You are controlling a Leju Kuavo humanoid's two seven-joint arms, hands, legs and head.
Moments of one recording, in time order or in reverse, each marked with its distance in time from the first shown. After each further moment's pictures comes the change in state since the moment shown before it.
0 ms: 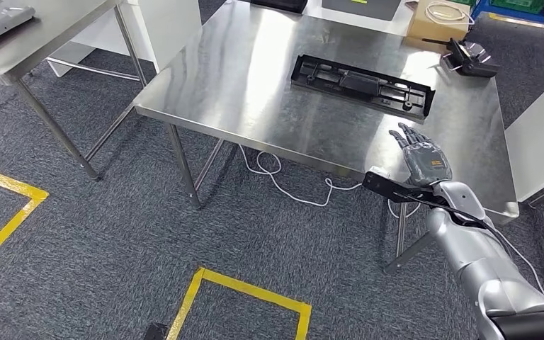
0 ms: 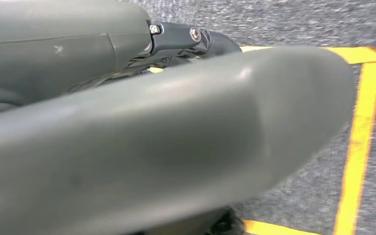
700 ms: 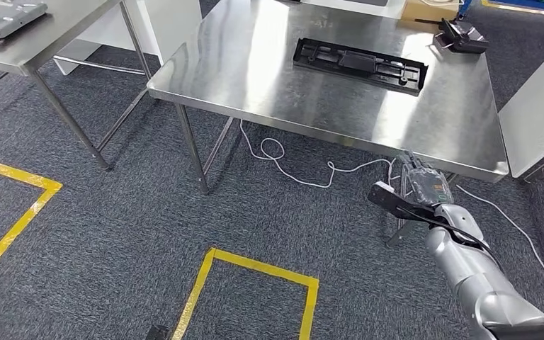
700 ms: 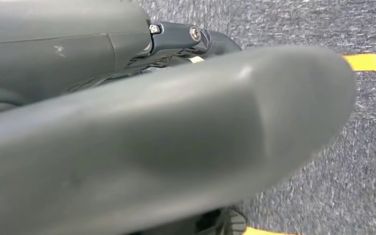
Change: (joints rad) left arm 0.004 -0.003 0.007 0.000 -0.012 0.006 -0.011; right arm 0.059 0.015 -0.075 0.086 -0.058 0.010 0.022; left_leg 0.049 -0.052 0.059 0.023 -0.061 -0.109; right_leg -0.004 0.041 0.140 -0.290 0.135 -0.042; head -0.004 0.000
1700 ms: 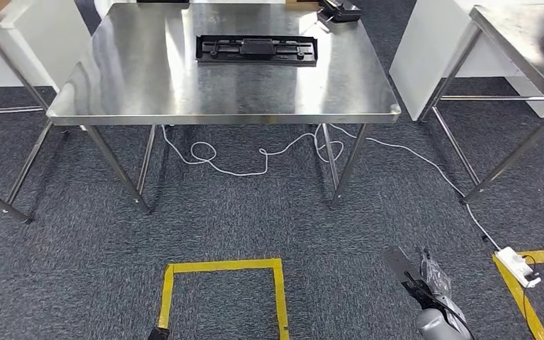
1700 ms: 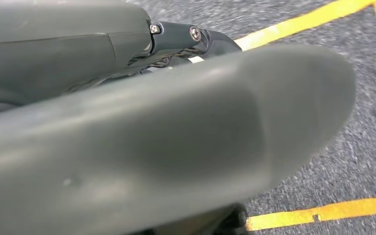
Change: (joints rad) left arm 0.003 -0.007 0.017 0.001 -0.032 0.019 0.035; right arm 0.334 0.078 -0.327 0.129 -0.209 -0.091 0.081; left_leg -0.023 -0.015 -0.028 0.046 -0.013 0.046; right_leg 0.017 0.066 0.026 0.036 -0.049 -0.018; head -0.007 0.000
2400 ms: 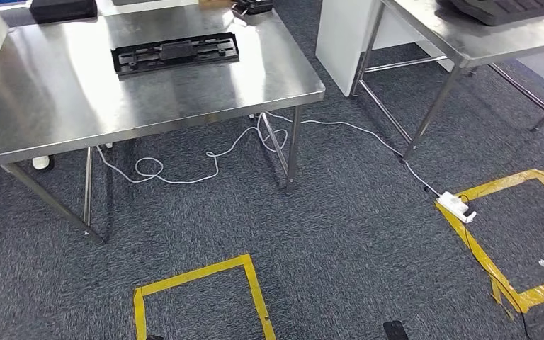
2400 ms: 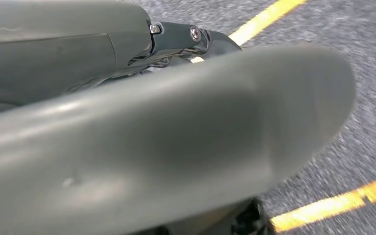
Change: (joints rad) left arm 0.028 0.024 0.030 -0.001 -0.009 -0.021 0.067; right arm 0.260 0.134 -0.262 0.082 -0.204 0.114 0.079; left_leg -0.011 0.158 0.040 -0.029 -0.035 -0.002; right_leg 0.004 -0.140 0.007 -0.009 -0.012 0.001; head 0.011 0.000
